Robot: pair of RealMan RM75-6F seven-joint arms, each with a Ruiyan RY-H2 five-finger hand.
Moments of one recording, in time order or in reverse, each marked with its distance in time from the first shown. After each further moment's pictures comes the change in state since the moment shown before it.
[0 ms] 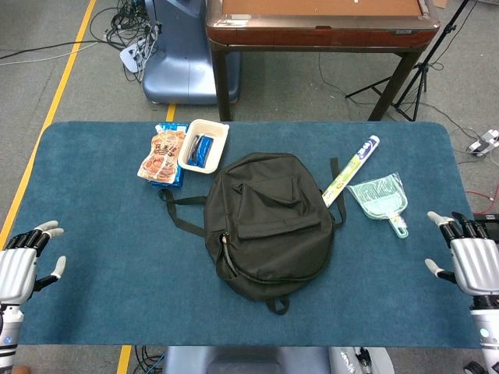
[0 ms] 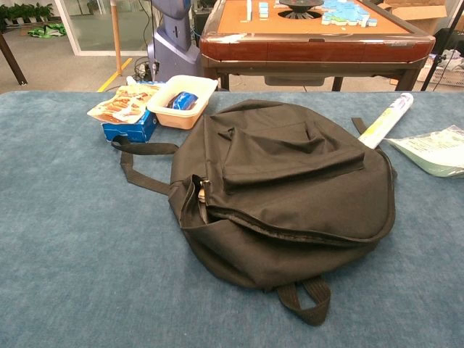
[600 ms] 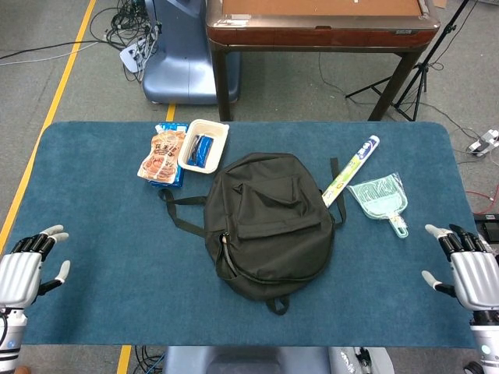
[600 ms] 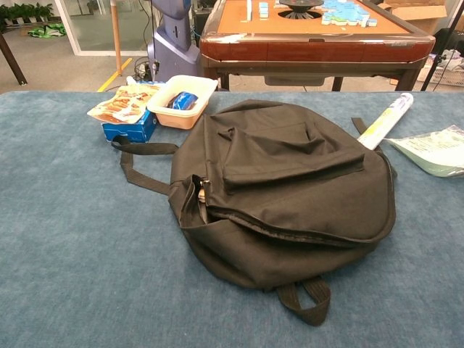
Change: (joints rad) left arm 0.008 -0.016 0.022 0.028 0.030 0.009 -0.016; right arm -0.077 -0.002 0.019 -0.037 -0.097 0.011 0.018
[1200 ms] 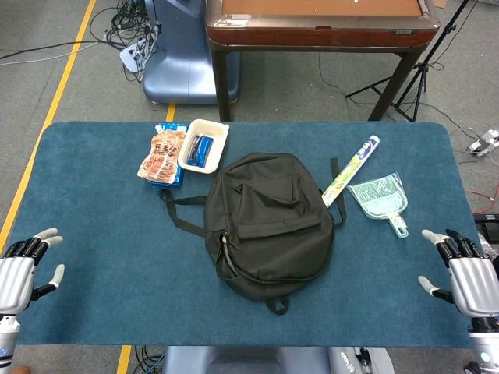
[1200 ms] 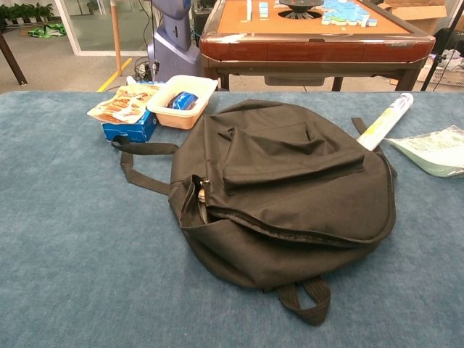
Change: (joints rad) left arm 0.024 0.020 0.012 -0.005 0.022 0.031 -0.025; right arm -0.045 -0.005 0.018 -0.008 -0.055 -0.004 0.022
